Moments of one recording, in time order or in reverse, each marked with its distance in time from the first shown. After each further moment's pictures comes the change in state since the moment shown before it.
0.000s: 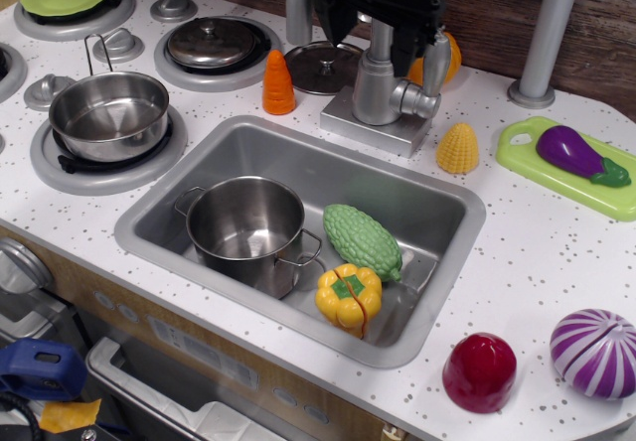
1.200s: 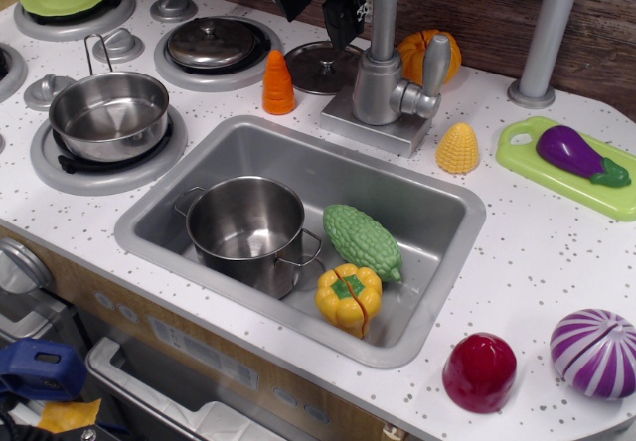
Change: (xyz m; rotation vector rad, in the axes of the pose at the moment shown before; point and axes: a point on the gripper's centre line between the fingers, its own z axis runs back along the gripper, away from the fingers) arm 0.012 0.058 -0.022 -0.067 -0.022 -0.117
